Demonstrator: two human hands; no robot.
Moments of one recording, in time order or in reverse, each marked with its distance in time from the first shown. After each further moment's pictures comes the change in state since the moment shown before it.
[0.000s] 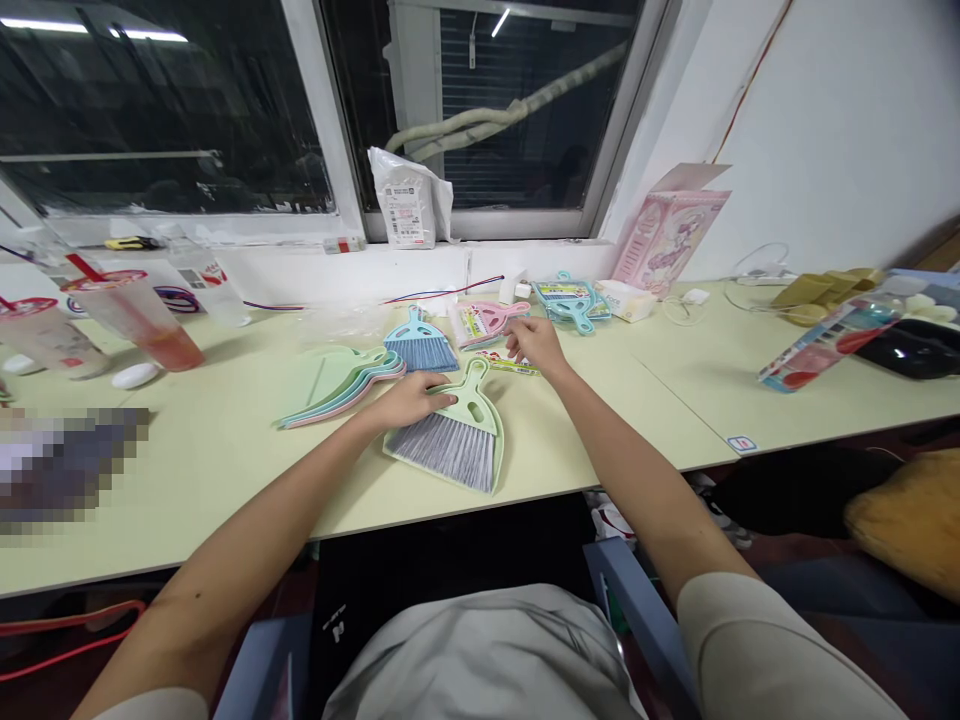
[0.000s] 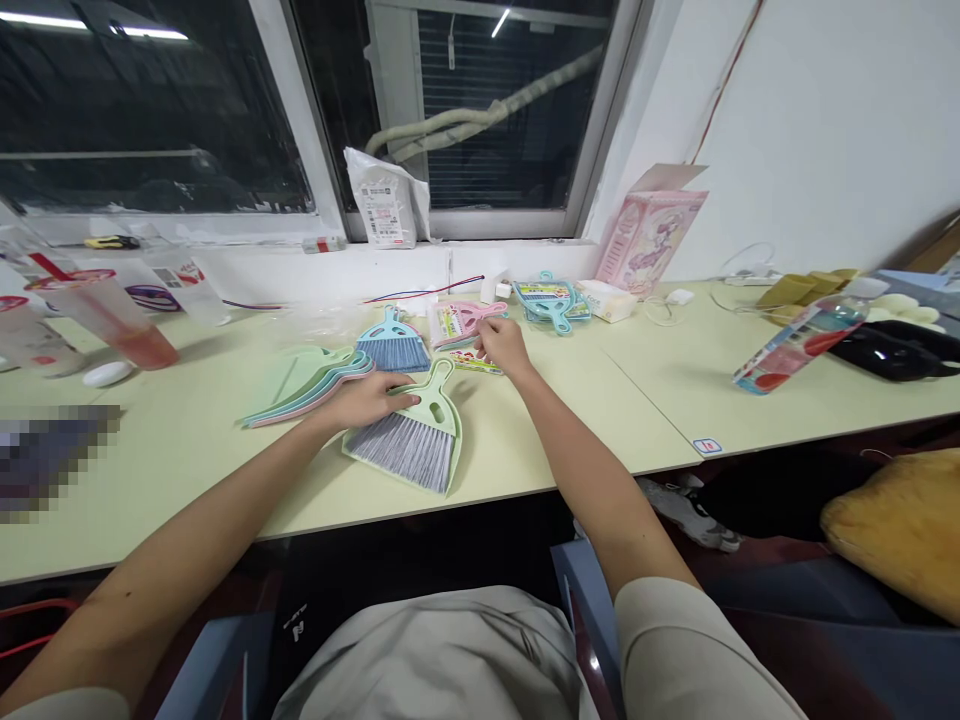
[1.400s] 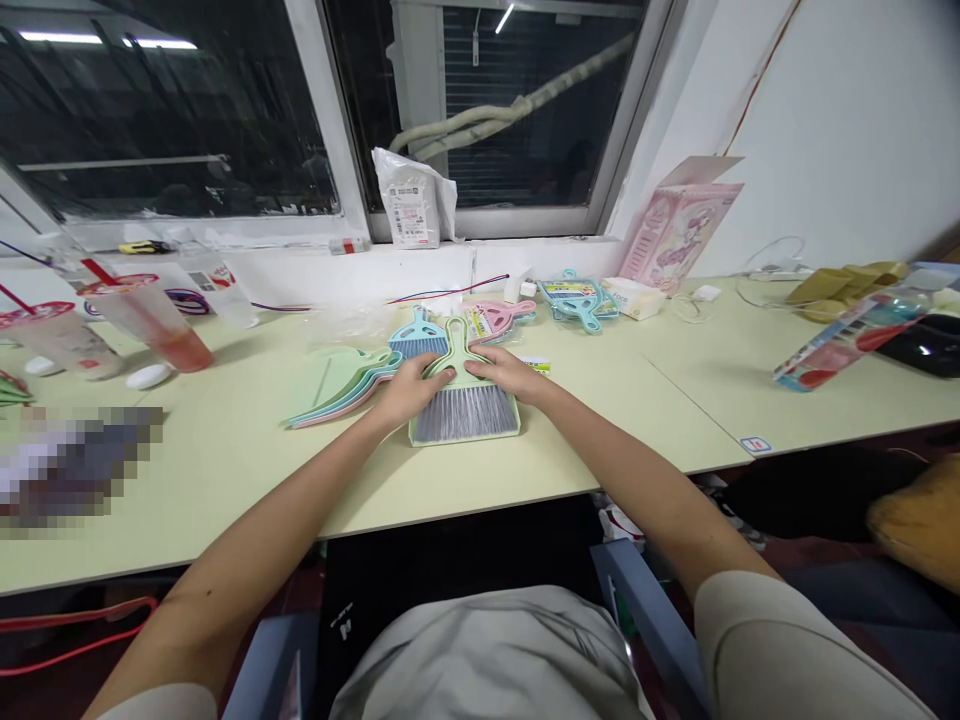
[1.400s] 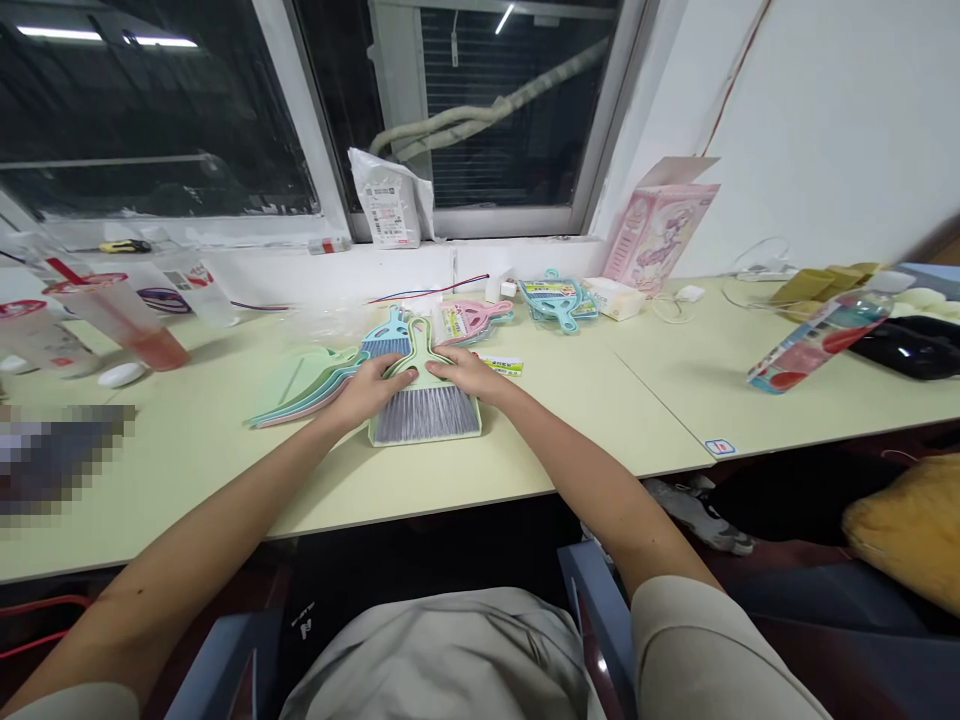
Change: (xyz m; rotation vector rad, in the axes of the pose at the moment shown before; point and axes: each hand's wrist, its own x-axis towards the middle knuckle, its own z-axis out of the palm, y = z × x) left_hand 0.010 -0.011 0.009 -0.265 0.345 0.023; right_hand -0.041 -0.011 0.050 0.241 -0.471 -0.049
